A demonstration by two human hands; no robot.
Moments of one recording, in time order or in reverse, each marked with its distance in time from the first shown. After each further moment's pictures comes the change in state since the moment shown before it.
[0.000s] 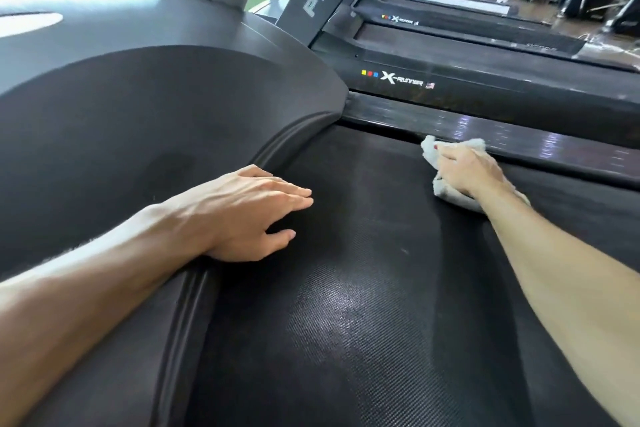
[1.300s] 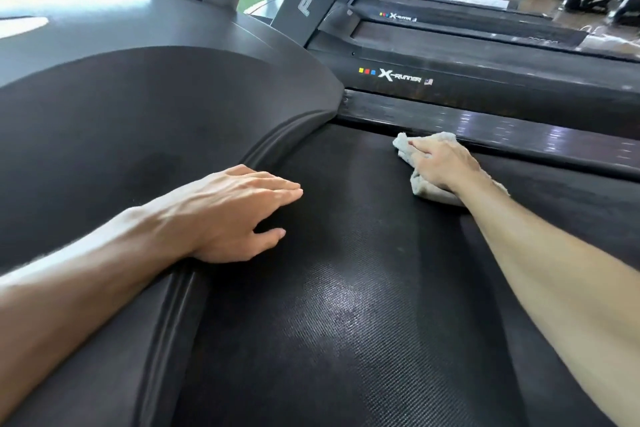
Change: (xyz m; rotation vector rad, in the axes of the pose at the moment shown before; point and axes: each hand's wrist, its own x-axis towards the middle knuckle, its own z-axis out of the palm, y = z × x) left_hand 0.000 0.000 0.000 0.012 0.035 -0.049; right_hand 0.002 -0.021 0.012 0.040 0.002 -0.145
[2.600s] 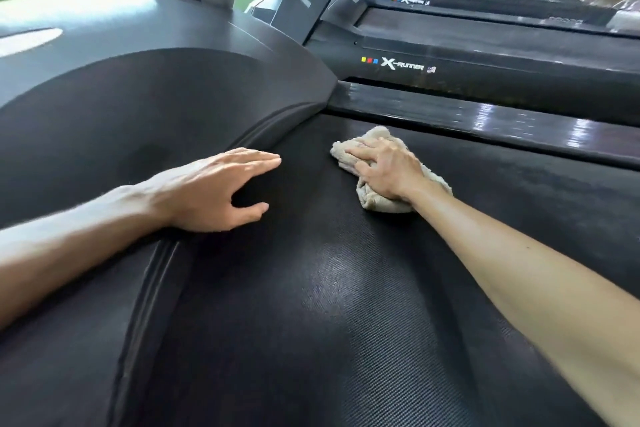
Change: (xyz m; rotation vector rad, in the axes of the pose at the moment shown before) left_hand -0.006 0.009 -0.017 -0.179 -0.020 -0.135; right_hand -0.042 -0.044 0.020 -0.050 -0.145 -0.304
